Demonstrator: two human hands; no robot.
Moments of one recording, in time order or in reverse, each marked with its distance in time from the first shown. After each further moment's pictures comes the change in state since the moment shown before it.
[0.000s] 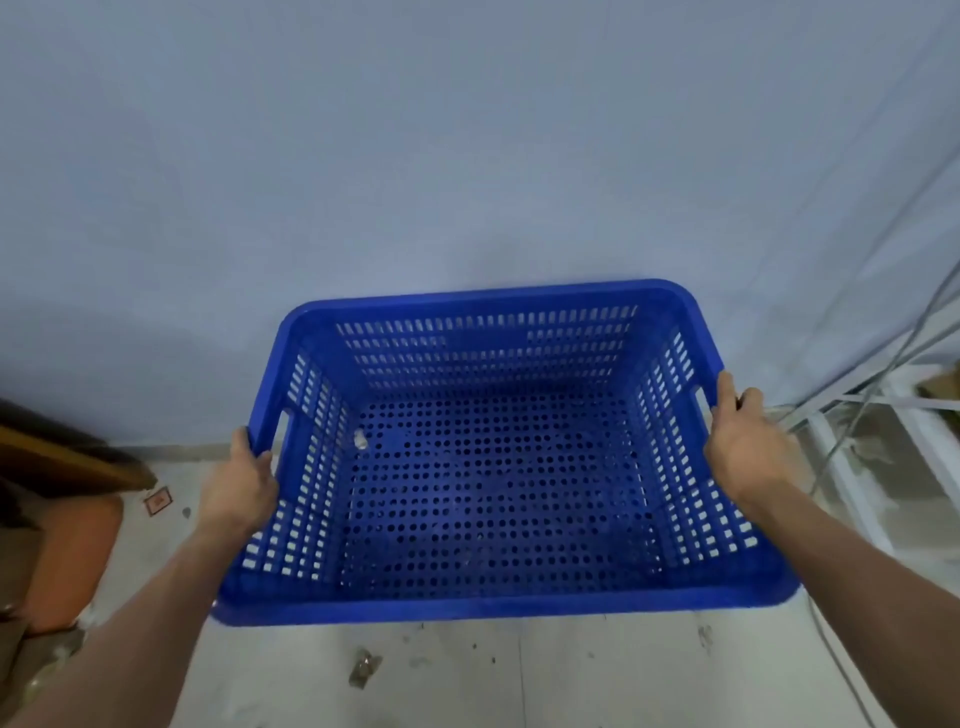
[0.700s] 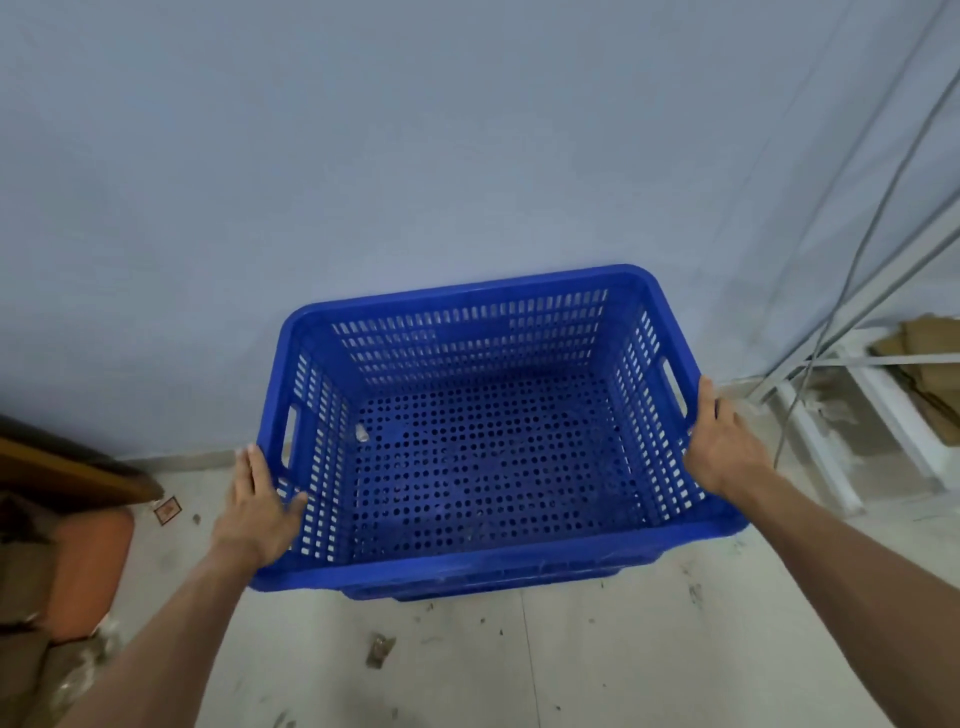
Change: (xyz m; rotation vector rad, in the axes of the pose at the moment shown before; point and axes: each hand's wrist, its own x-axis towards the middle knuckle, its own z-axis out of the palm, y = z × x) left_hand -0.036 -0.050 0.017 0.175 -0.175 0.149; right_hand -0.051 0.024 0.000 0.062 -0.226 0.055
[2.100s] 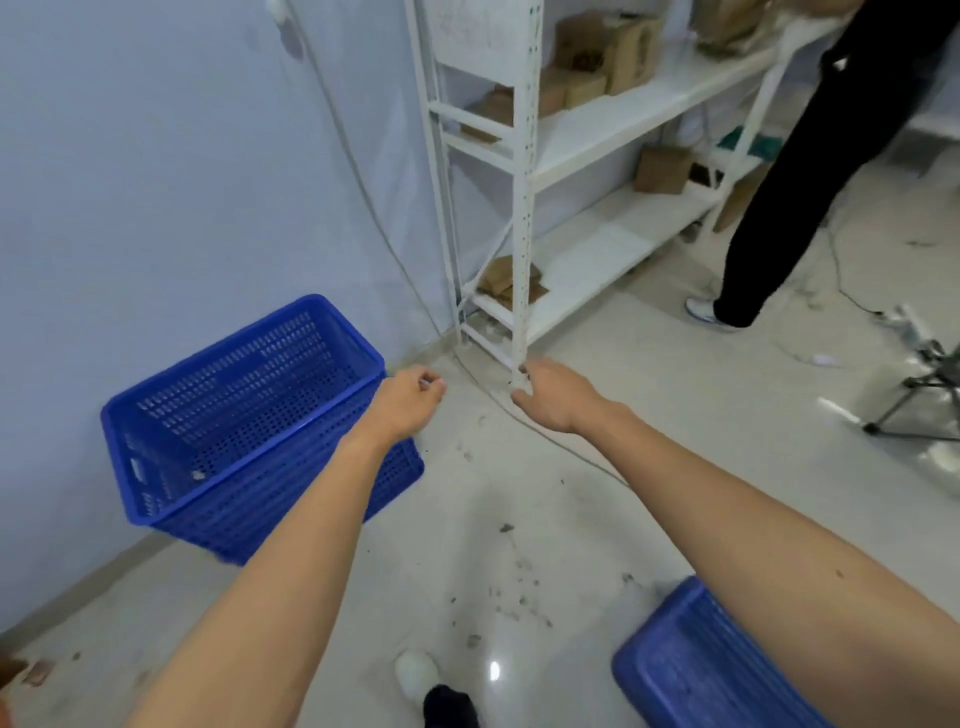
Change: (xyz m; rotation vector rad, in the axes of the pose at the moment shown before) left_hand -0.643 0.288 -0.082 -0.203 -0.372 0.891; right_hand -0.613 0.216 -0.196 0.349 0.108 0.089
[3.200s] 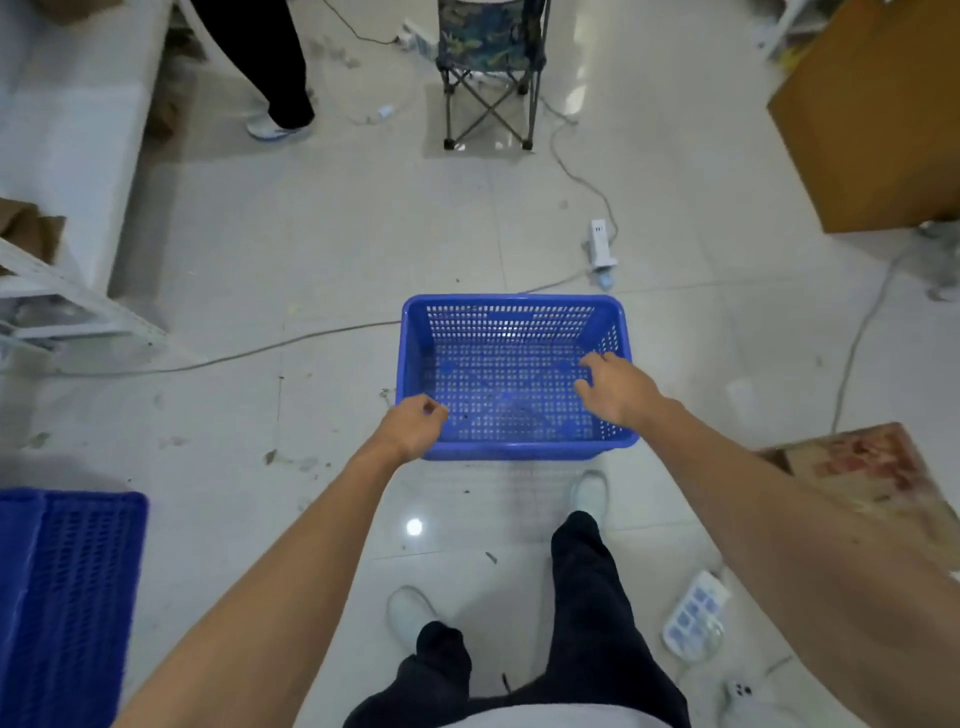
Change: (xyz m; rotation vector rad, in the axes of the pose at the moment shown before) left_hand -0.249 0.081 0.441 0.380 -0.912 0.210; right_hand -0.556 0.319 0.192 0.266 0.093 1.091
